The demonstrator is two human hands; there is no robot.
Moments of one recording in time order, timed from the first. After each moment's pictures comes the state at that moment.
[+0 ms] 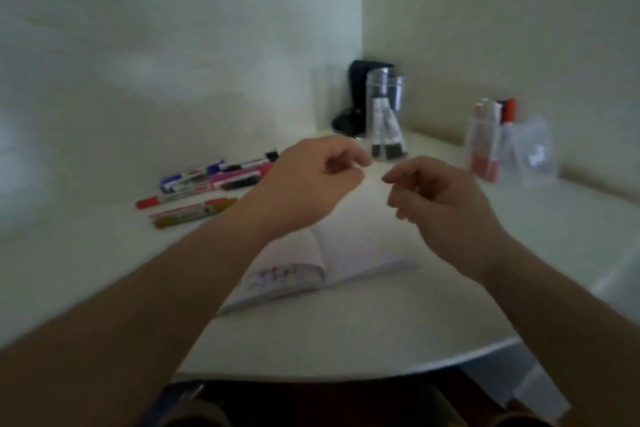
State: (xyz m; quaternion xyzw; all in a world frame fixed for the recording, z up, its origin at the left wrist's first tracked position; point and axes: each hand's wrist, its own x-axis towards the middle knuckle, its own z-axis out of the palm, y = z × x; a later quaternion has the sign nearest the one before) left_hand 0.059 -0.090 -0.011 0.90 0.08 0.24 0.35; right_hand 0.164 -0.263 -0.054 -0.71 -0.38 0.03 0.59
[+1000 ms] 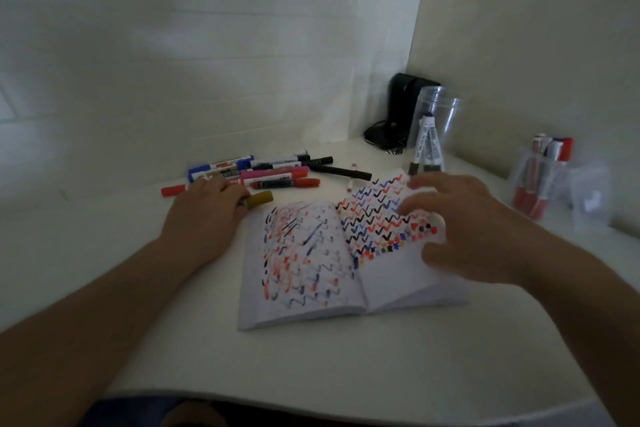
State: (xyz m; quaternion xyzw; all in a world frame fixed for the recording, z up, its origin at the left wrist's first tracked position) left_hand -0.012 0.100 -0.107 0.93 0.28 0.23 -0.07; right_hand 0.165 -0.226 -0.013 -0.86 -0.51 0.01 0.08
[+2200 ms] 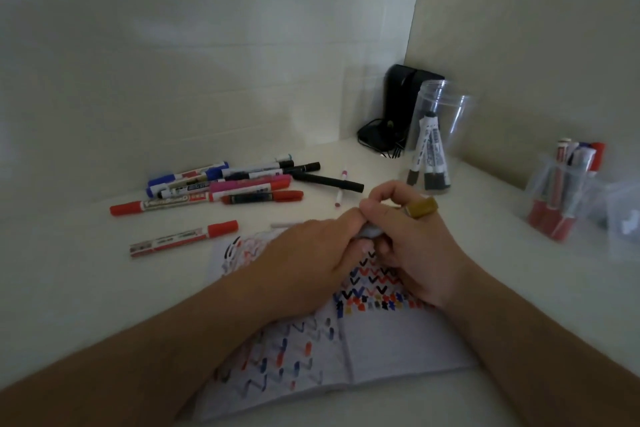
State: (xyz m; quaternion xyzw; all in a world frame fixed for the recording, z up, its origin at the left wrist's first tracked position) left_hand 0.090 -0.017 -0.088 0.97 0.04 0.15 0.21; right_hand 0.212 -0.144 -0.080 -0.57 -0.34 0.30 0.69
